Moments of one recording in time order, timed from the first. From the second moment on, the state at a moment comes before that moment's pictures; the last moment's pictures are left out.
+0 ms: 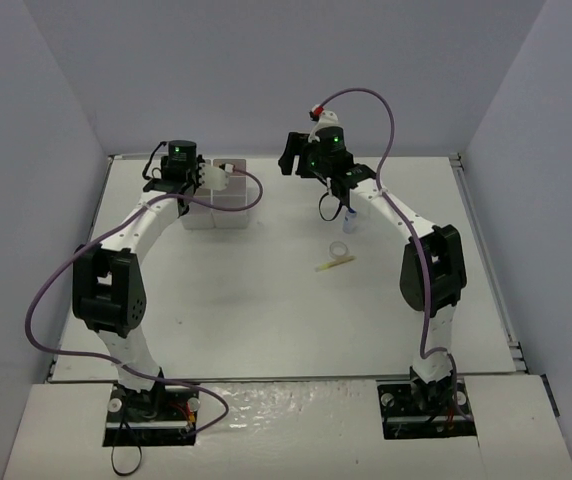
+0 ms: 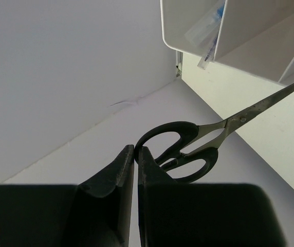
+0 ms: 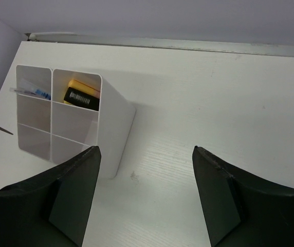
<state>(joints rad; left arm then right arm) -0.21 1.80 1.49 -0.23 -0.35 1.56 0.46 2.01 1.74 -0.10 -0.03 0.38</state>
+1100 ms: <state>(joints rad) -0.21 1.93 1.43 -0.10 -0.36 1.51 0.46 1.94 1.66 -0.15 0.11 0.42</state>
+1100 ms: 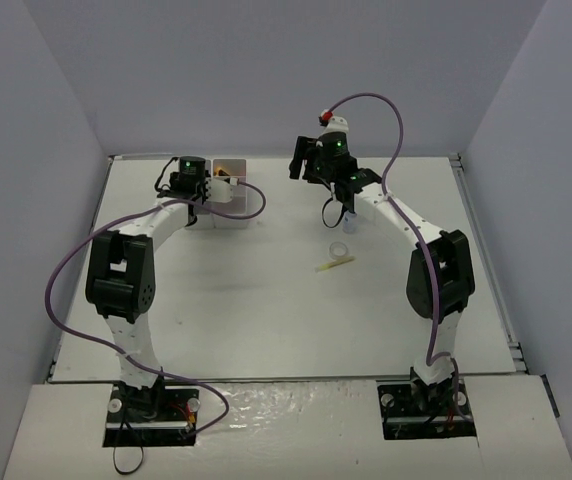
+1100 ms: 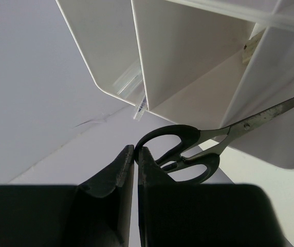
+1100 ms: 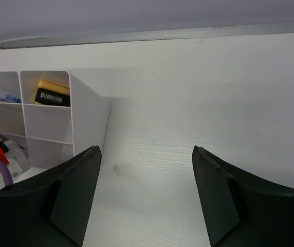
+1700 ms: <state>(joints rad) -0.22 1.92 1.41 -0.09 -0.36 1.49 0.46 1.93 1.66 -0.19 0.12 0.37</state>
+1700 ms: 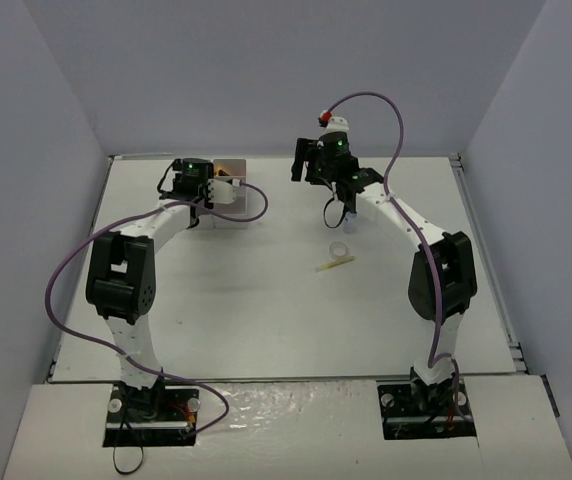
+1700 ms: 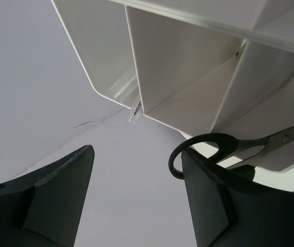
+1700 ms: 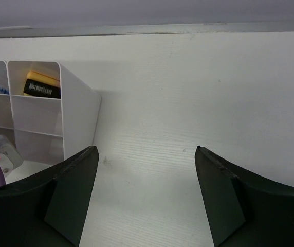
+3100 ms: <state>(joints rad) -0.55 1.89 2.16 -1.31 -0.08 0.69 0.42 1.06 1.12 -0.49 0.25 0.45</state>
